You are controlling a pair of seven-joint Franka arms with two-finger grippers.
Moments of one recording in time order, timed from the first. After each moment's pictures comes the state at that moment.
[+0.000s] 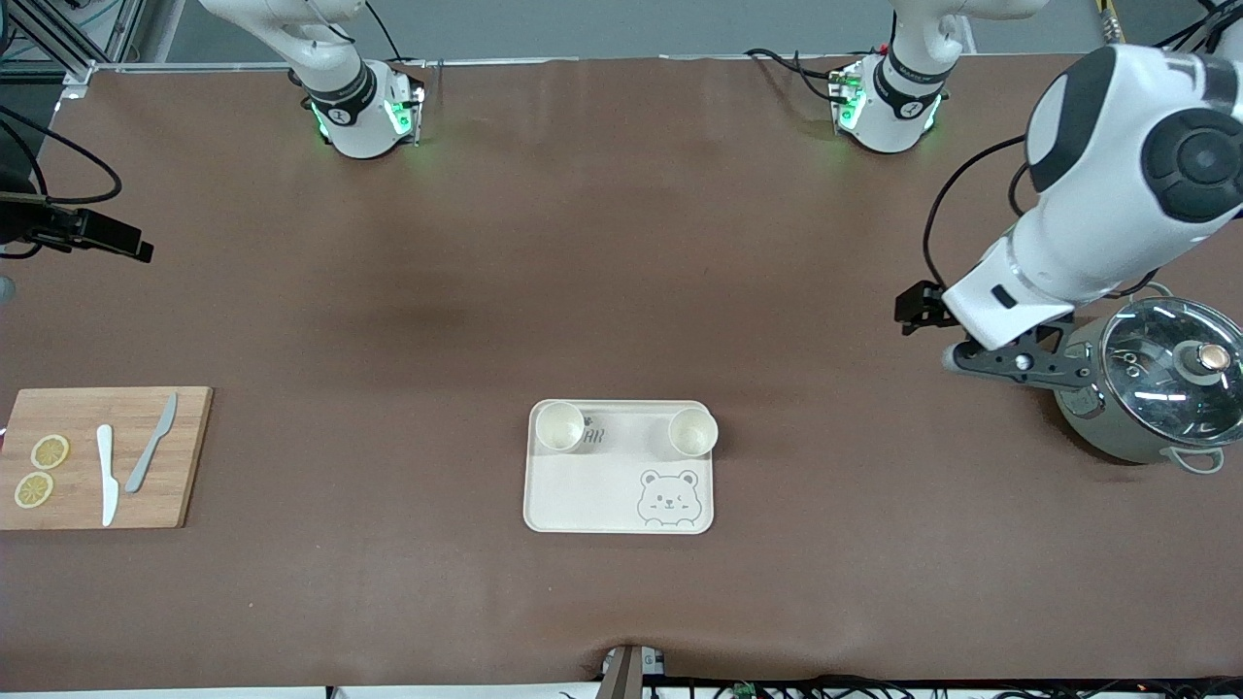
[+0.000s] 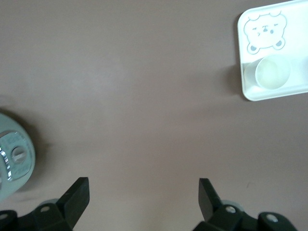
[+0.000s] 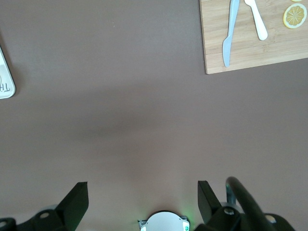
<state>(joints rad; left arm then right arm) -0.22 0.25 -0.06 -1.49 0.02 1.70 -0.10 -0.05 0.05 -0.04 -1.52 0.02 1.39 0.07</state>
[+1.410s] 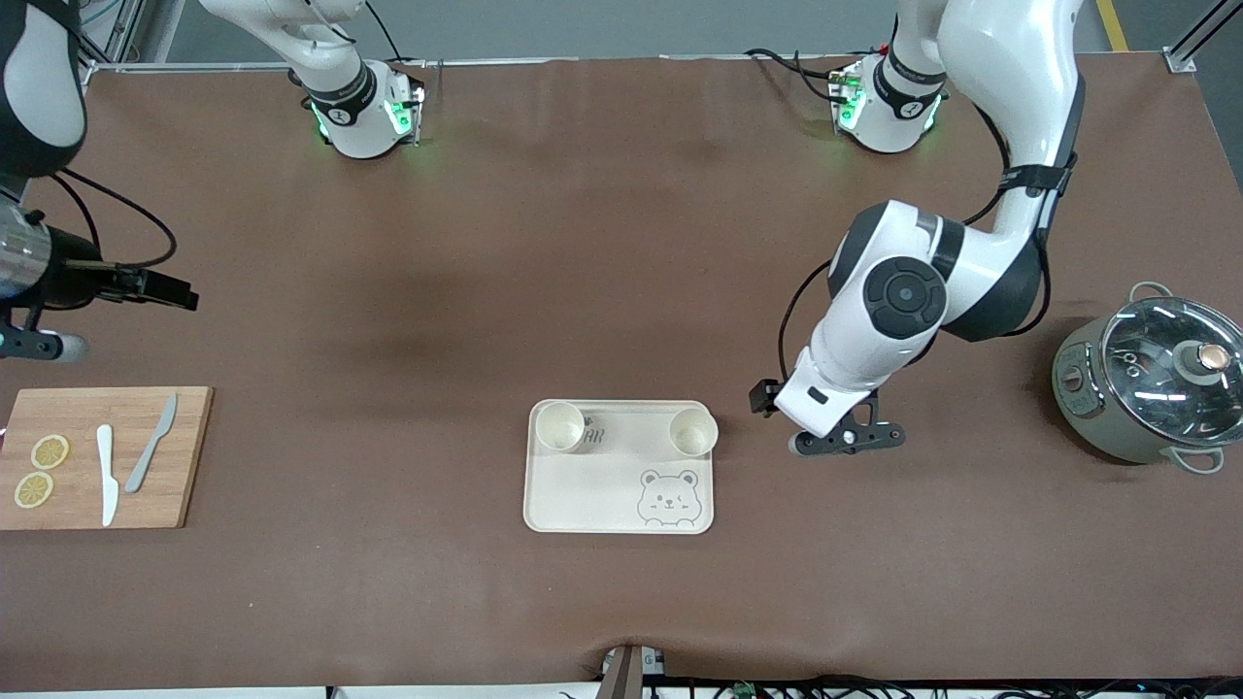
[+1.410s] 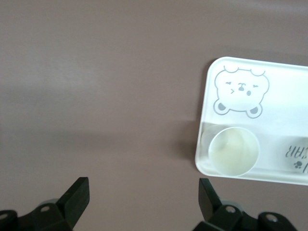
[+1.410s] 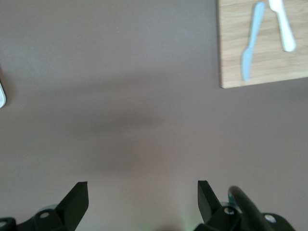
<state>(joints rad) -0.39 0.53 -0.06 -1.49 0.02 2.07 -0.55 -0.04 0.15 -0.02 -1.62 0.05 1.58 0.07</state>
